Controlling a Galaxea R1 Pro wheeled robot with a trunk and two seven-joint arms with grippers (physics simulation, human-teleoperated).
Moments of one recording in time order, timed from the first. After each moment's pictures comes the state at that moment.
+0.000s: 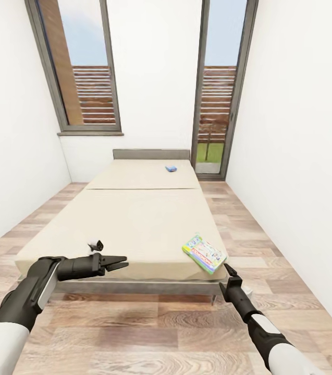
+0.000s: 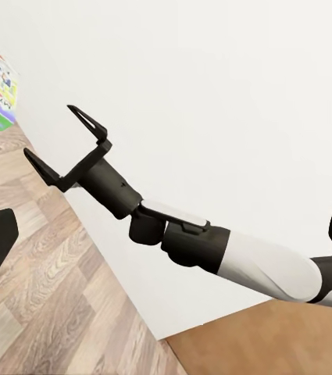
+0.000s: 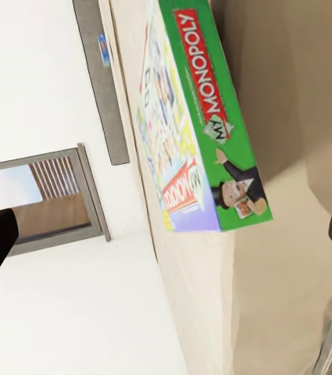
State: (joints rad) left arm -0.61 0.22 0.03 -1.03 0.23 1.02 -1.46; right arm -0.63 -0.01 -0.51 -0.28 -1.07 0.35 0.60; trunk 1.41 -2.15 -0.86
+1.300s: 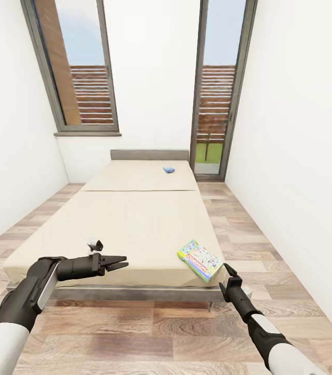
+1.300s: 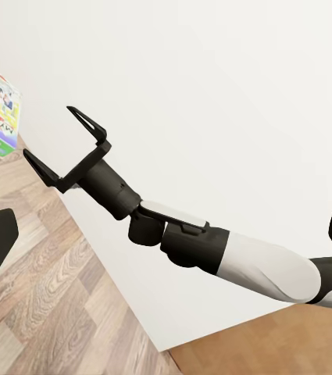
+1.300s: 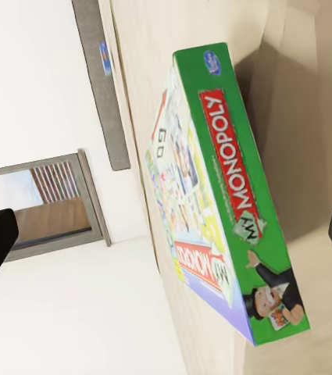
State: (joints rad) left arm -0.61 0.22 0.03 -1.03 0.23 1.02 -1.46; right arm -0.63 -0.01 -0.51 -0.28 -1.07 0.35 0.60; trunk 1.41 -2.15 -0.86
